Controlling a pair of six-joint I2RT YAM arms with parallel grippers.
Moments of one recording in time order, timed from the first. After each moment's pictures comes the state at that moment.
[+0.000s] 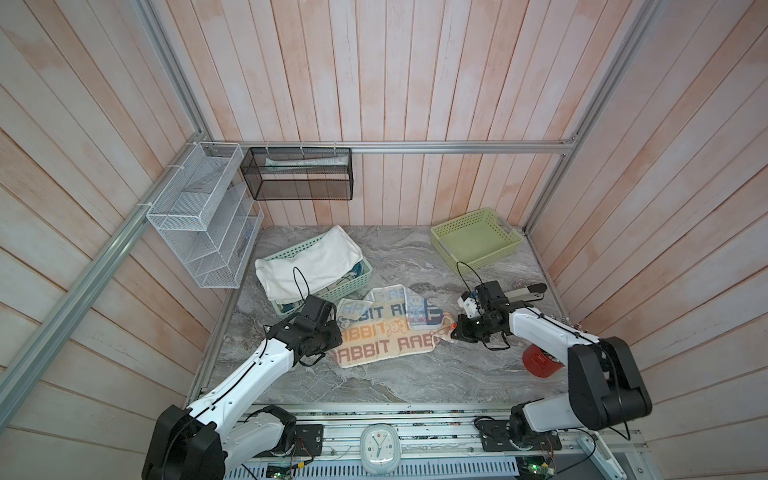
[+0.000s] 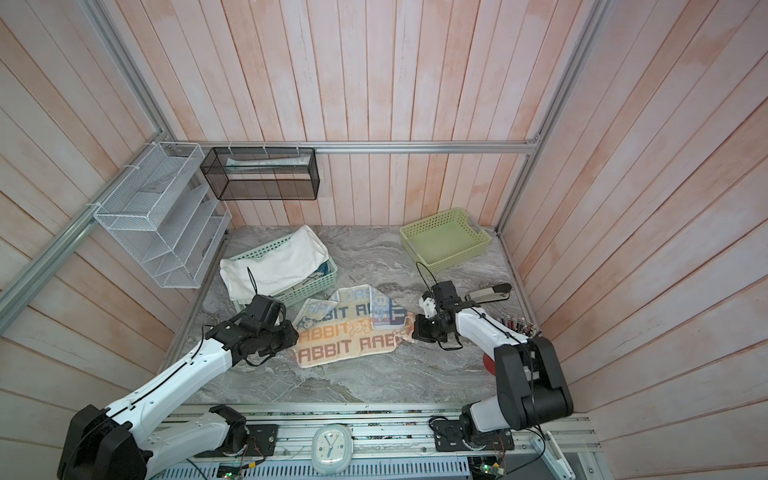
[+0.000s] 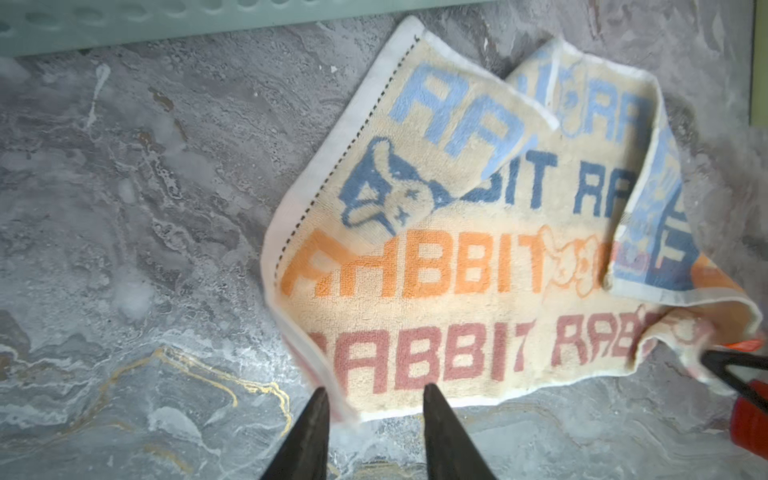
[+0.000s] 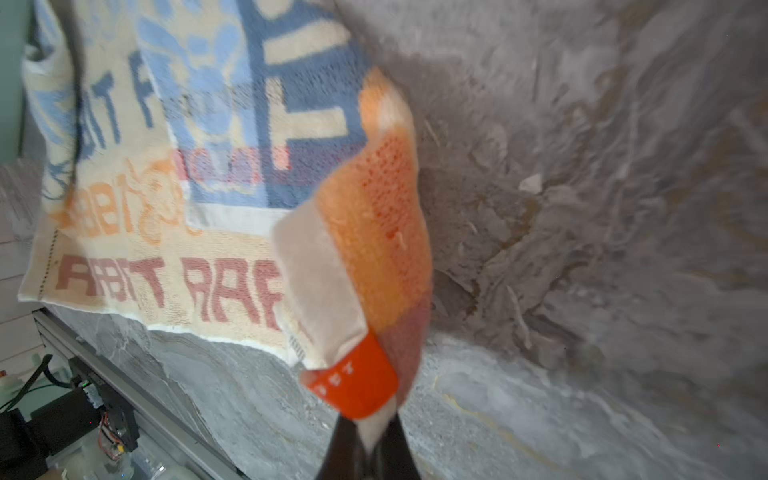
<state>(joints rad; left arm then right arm) -0.45 1.12 0.74 -0.67 0.02 -0.73 0.26 1.50 0.77 -0.55 -0.45 0.33</state>
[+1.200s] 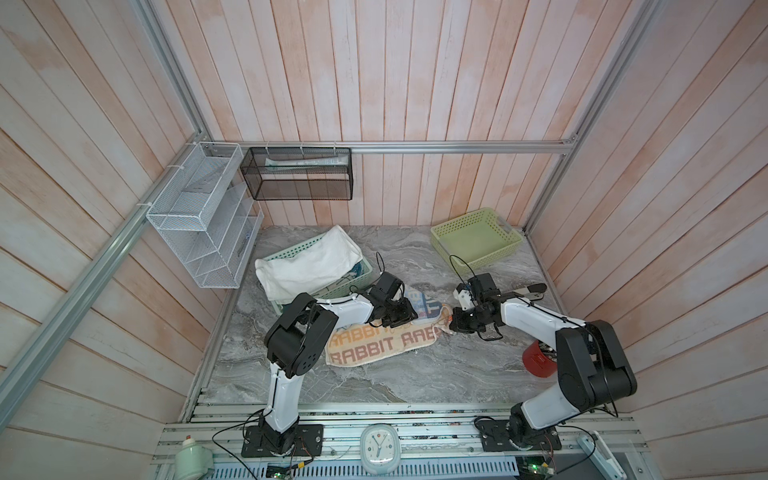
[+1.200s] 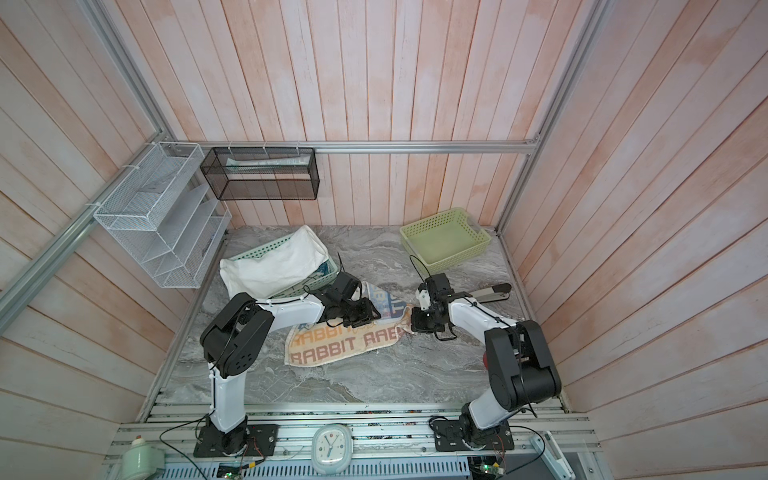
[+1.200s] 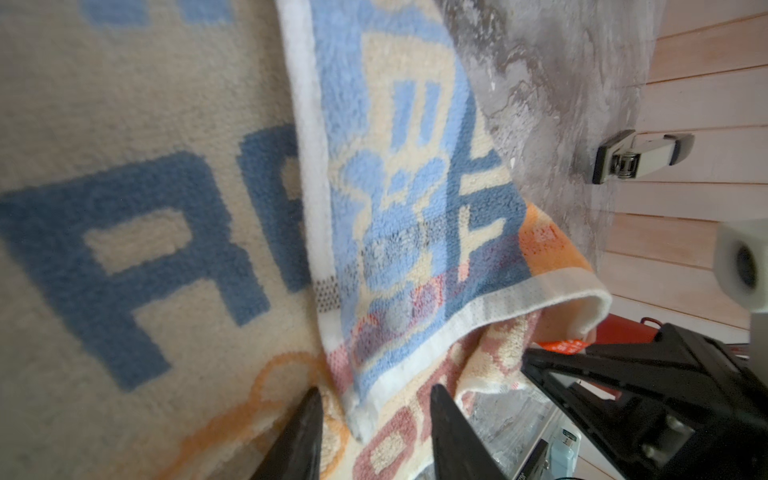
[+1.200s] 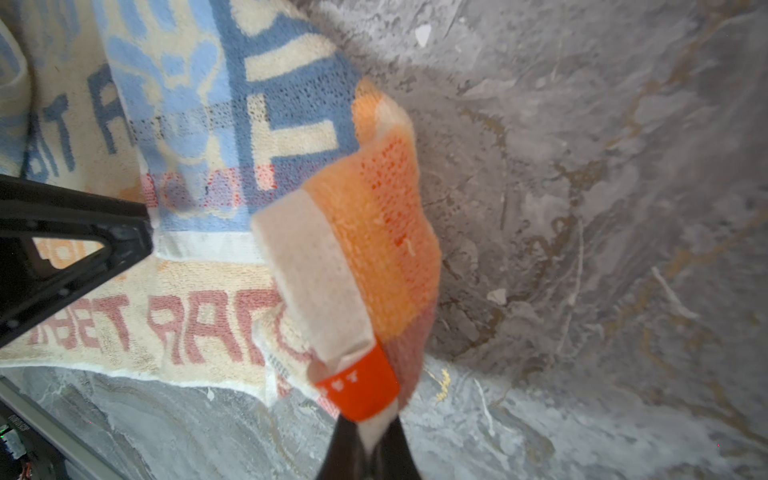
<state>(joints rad) -0.68 2.01 1.22 -0.13 0.42 -0.86 0.29 1.56 0.86 -0.52 -0.33 0.27</state>
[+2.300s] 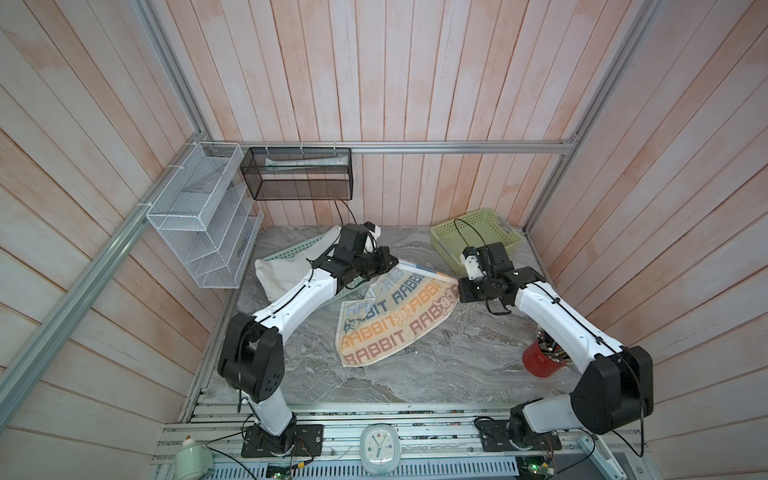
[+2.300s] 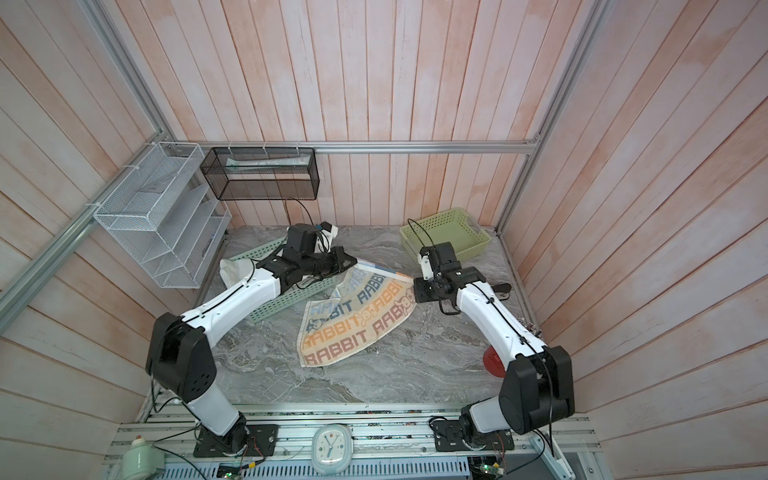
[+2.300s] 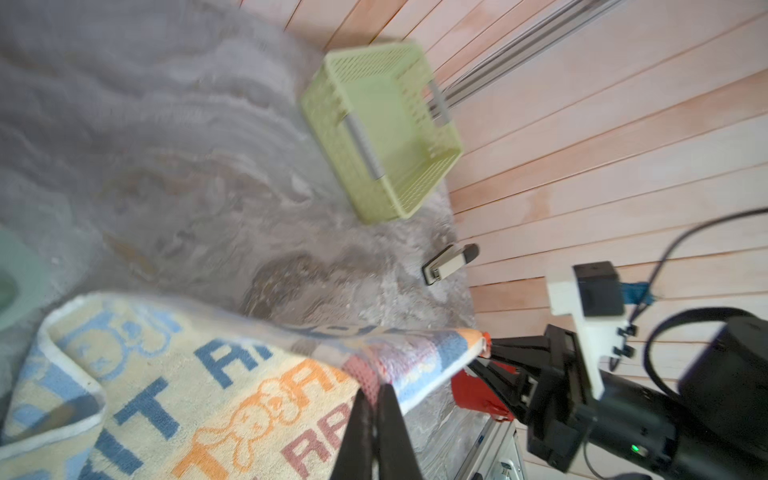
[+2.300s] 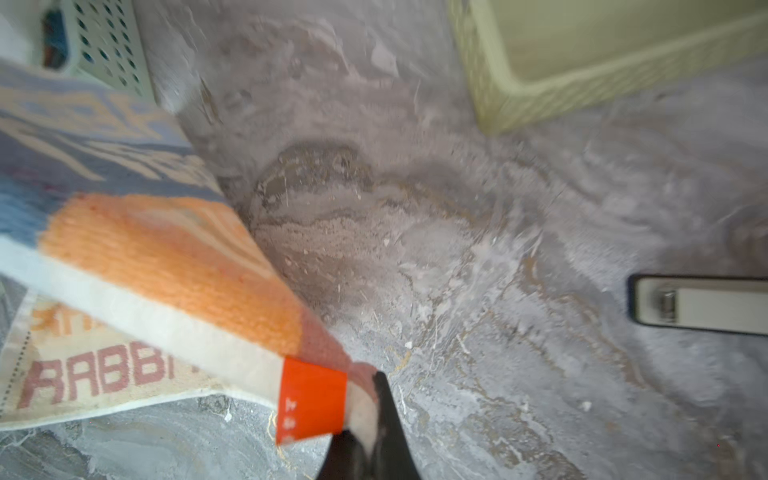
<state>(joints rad) -0.49 1.66 1.44 -0.29 0.44 -0.67 0.32 1.42 1.22 -0.76 -0.07 0.13</state>
